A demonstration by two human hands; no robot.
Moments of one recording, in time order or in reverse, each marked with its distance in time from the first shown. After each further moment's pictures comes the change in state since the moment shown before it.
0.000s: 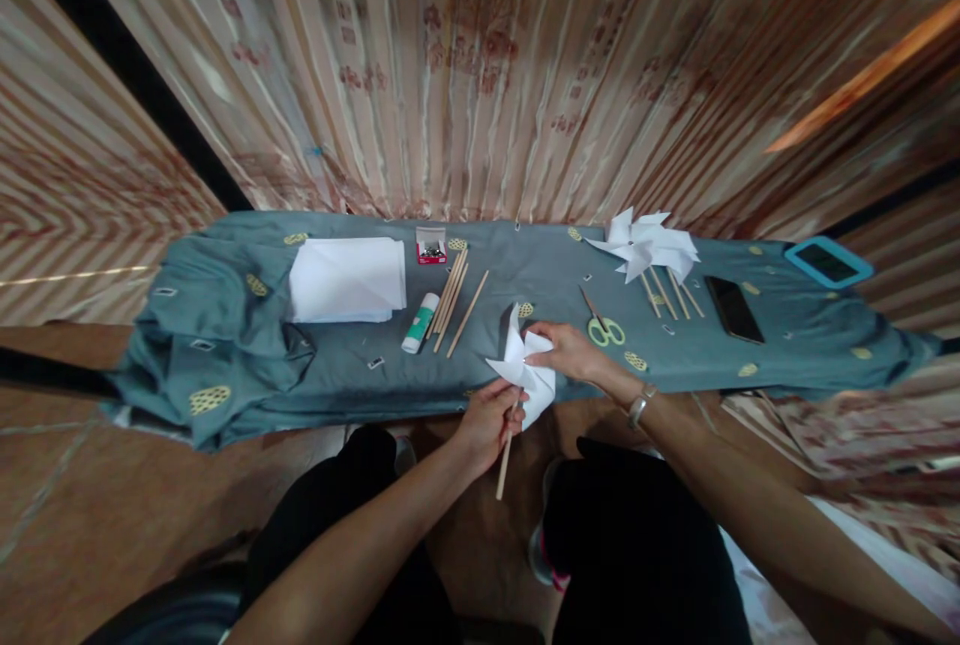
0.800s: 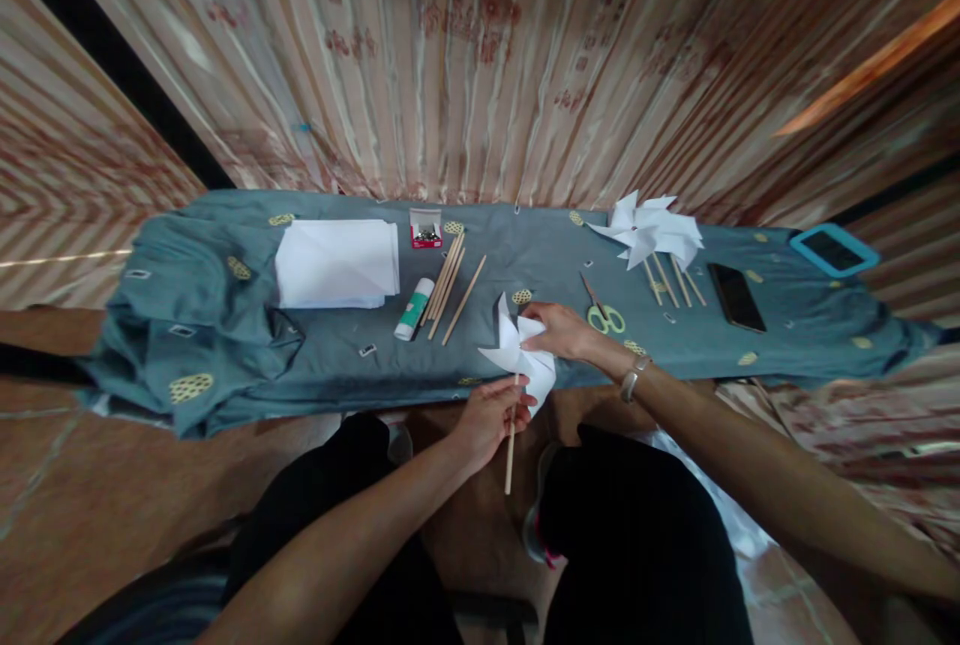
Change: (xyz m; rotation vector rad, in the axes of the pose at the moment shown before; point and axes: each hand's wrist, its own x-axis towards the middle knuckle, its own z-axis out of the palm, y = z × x) left_hand -0.002 -0.010 -0.006 0.085 -0.007 -0.085; right_hand 0.011 -0.014 -0.008 -0.157 -0.010 0.029
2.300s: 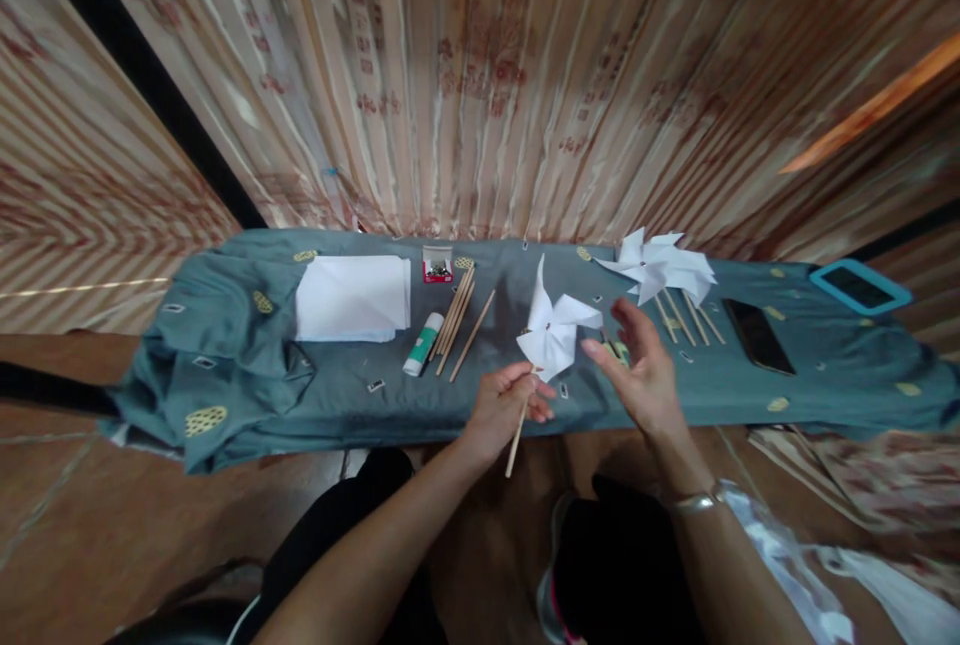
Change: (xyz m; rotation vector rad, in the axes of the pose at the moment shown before) left_hand 0.014 0.047 0.027 0.246 -0.114 0.378; right_hand -0.050 0.008 -0.006 0.443 0.825 -0.096
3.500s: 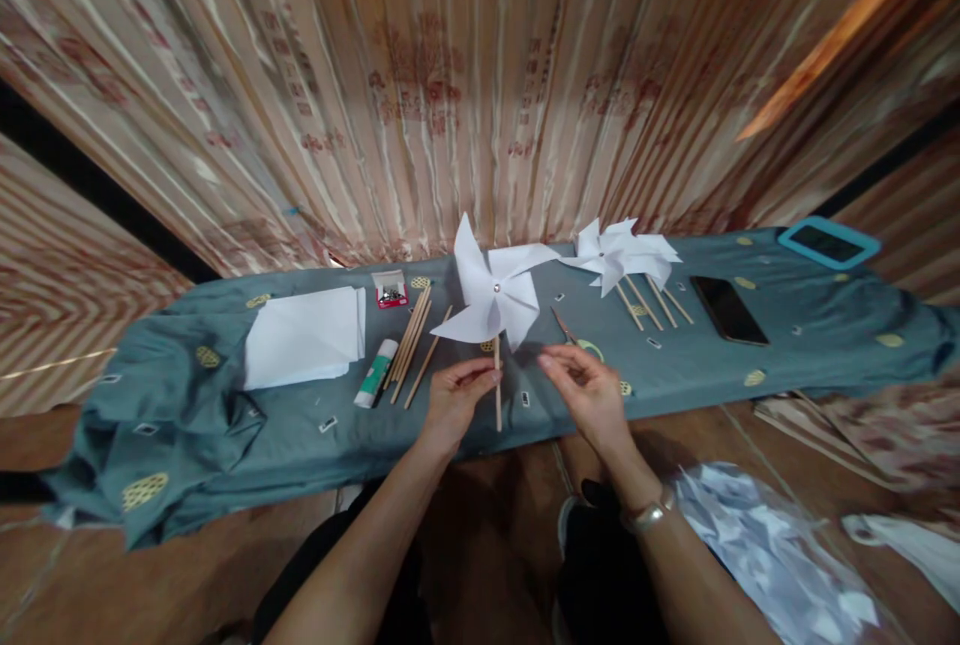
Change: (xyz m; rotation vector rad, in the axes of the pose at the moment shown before) left_hand 0.031 0.005 0.010 0.187 0.209 0.184; right_hand -0.017 0.022 0.003 0.303 0.008 0.229
